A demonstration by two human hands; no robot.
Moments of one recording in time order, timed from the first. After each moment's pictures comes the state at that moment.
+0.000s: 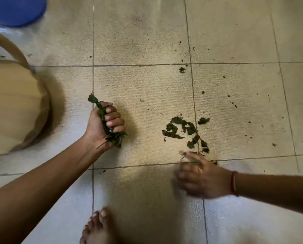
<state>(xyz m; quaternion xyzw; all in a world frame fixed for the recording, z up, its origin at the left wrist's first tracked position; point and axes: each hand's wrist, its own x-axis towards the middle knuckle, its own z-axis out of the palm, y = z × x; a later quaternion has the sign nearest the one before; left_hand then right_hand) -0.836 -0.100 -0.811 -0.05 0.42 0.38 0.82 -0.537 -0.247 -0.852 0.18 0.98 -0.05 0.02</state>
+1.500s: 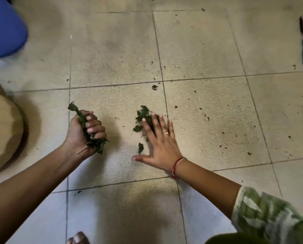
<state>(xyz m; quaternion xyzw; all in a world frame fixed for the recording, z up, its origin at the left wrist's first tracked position) -0.805 -0.079 -0.801 -0.02 0.46 0.38 0.80 -0.586 -0.158 -0.866 0.61 0.77 -0.18 0.00</state>
